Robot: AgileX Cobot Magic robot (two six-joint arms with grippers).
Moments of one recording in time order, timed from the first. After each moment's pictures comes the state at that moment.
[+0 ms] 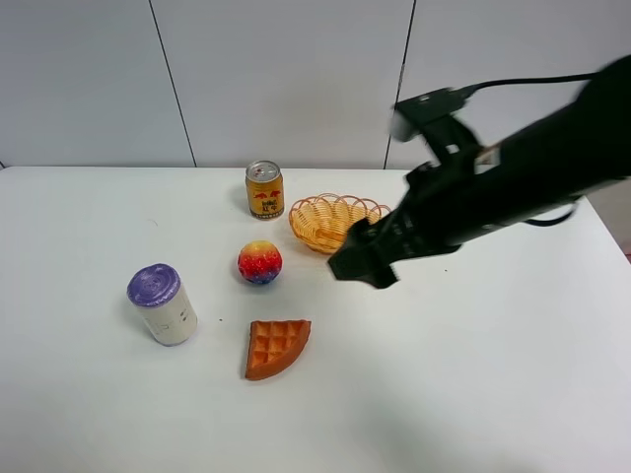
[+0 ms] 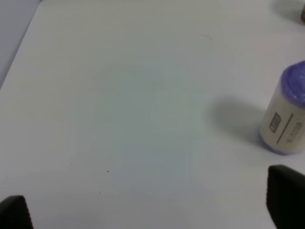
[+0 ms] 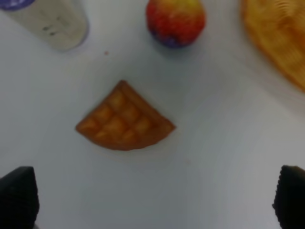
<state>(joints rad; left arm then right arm) 0.03 0.00 -0.54 0.11 1.11 -0.03 0.67 1.41 -0.98 0.40 0.66 -0.27</state>
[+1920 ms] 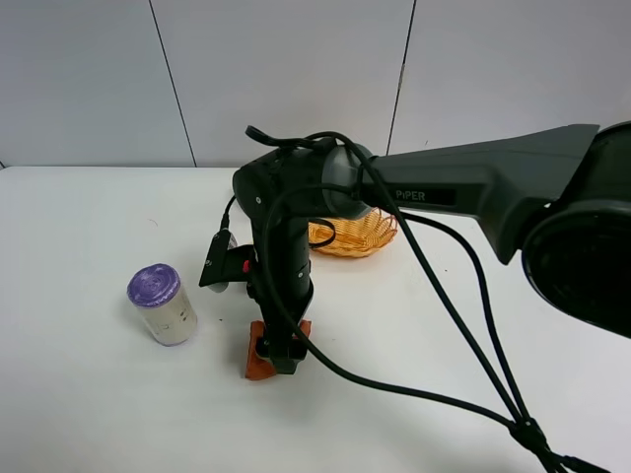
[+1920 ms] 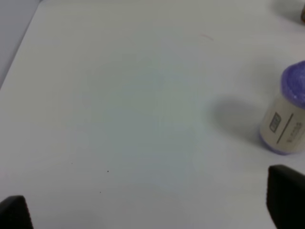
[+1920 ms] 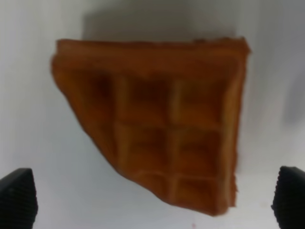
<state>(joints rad) 0.03 0.00 -0.54 0.11 1.11 -0.03 0.89 2.20 -1.60 0.10 1.09 -0.66</state>
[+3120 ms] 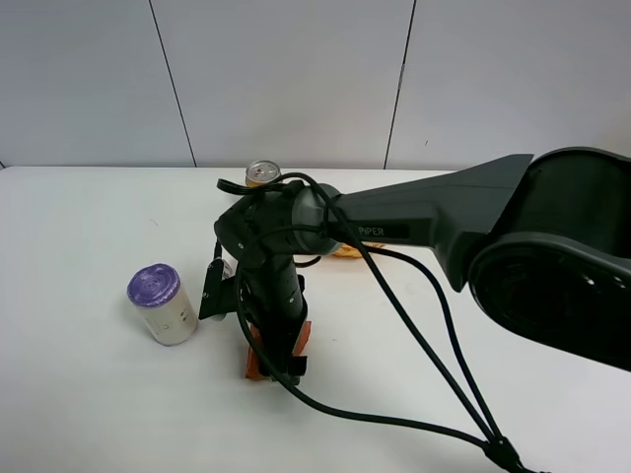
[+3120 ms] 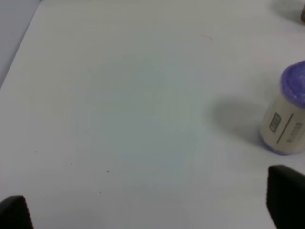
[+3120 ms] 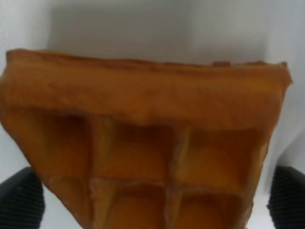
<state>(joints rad) 0.03 0.00 -0.54 0.11 1.11 -0.03 0.94 2.29 -1.60 -0.02 1.04 -0.61</state>
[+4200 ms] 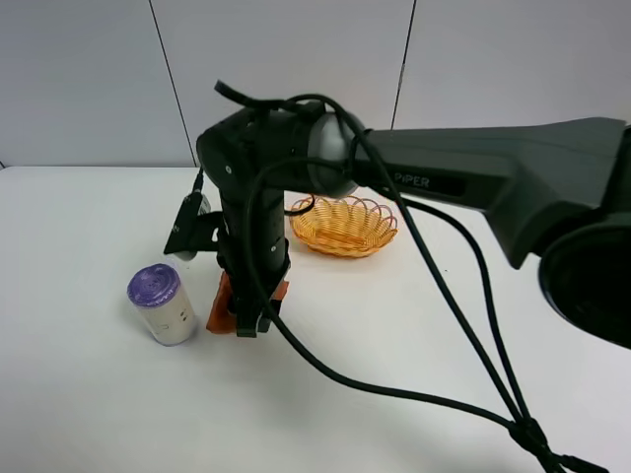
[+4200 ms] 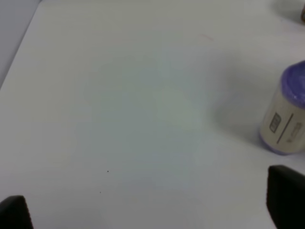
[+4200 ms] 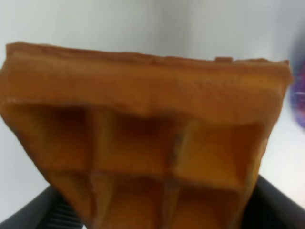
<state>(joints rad) 0.03 0.00 -0.54 0.11 1.11 -0.03 0.94 2.16 -1.75 0.03 1.15 -0.53</state>
